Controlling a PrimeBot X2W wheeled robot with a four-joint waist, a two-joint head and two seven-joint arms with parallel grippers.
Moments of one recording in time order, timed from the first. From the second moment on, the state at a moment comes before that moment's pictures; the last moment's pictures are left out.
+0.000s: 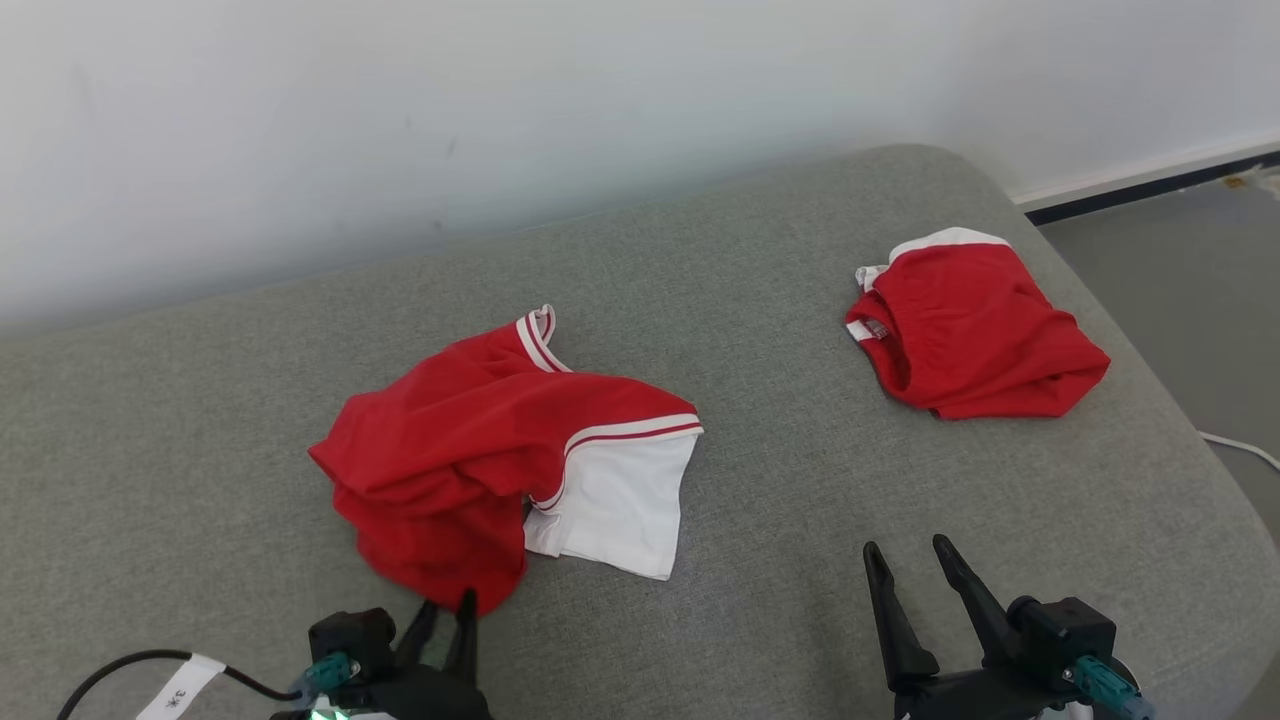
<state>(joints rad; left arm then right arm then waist) -0.29 0.05 -0.23 0.74 -0.44 -0.06 -0.18 -0.04 -0.05 0.12 0.24 0.23 0.13 -0.13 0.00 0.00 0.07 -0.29</state>
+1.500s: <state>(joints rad) -0.58 0.18 -0.42 0.17 -0.79 0.08 -0.10 -0.06 -0.05 0.14 0.30 0.28 0.13 -0.18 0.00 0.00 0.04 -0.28</state>
